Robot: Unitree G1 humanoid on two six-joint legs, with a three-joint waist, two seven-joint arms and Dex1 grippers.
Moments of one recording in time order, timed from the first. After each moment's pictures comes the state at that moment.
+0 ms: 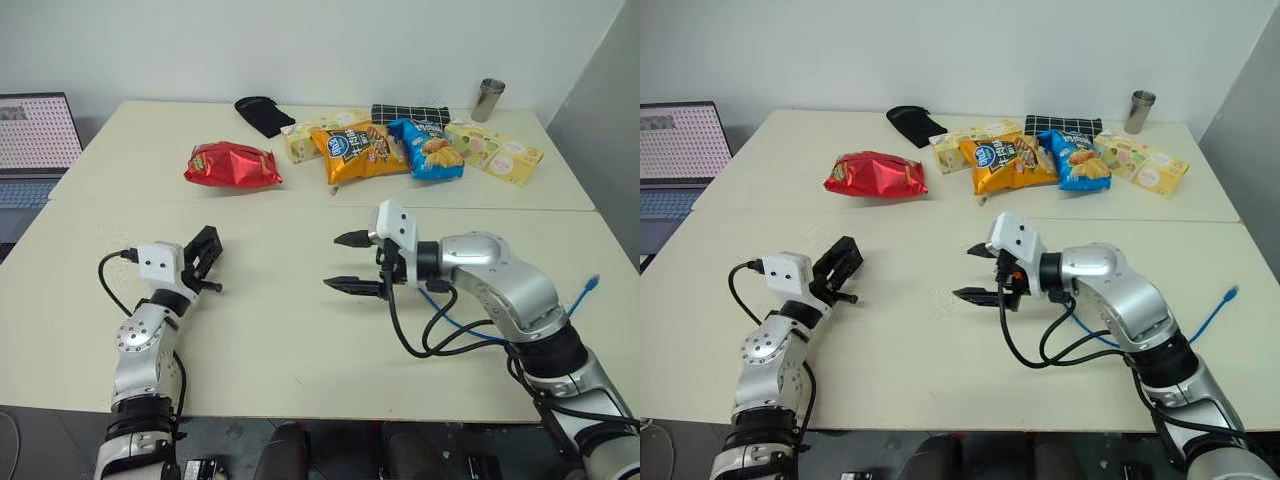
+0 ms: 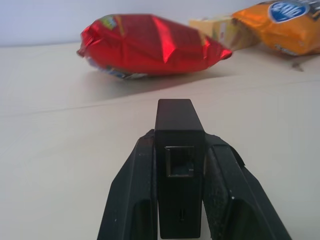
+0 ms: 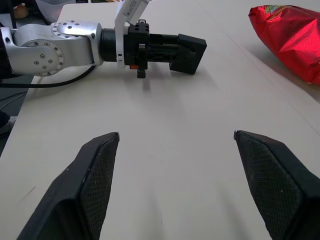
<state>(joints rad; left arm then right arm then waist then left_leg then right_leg) -0.31 0.40 0.30 0.48 -0.26 -0.23 -0.46 -0.68 -0.46 0.34 -0.23 0.34 0.65 0.89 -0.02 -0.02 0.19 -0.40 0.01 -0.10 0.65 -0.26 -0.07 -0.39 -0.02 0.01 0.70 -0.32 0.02</state>
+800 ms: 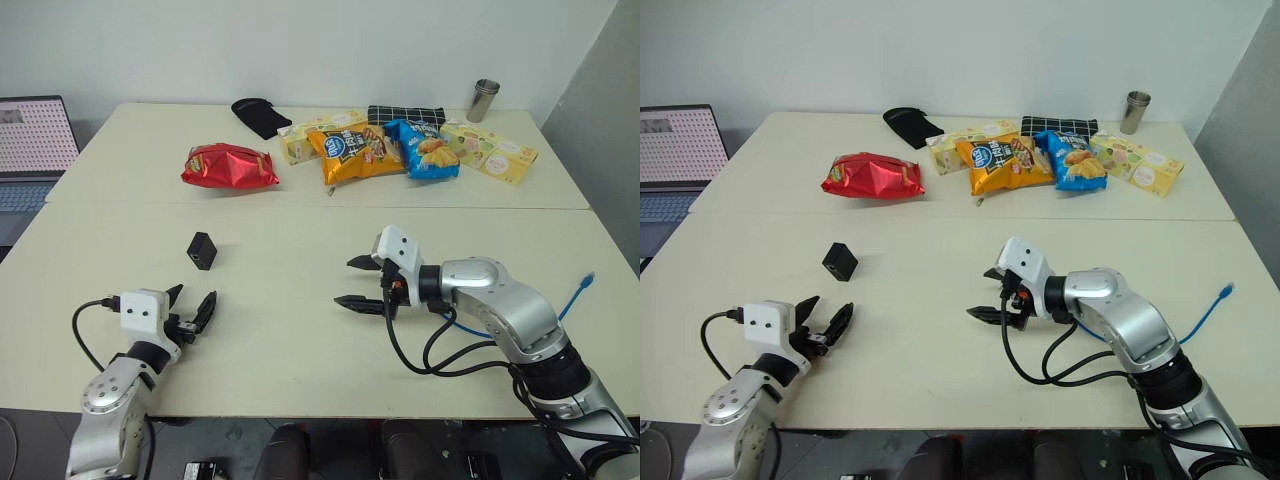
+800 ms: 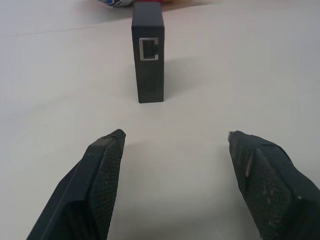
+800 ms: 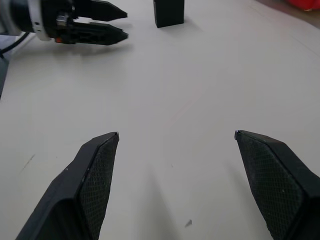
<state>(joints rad) 0.20 0.54 0.33 -0.20 -0.36 0.23 -0.47 -0.52 -0.52 0.26 -0.31 0.34 0.76 0.80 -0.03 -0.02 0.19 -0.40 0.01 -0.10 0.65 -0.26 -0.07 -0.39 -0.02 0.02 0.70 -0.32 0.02</state>
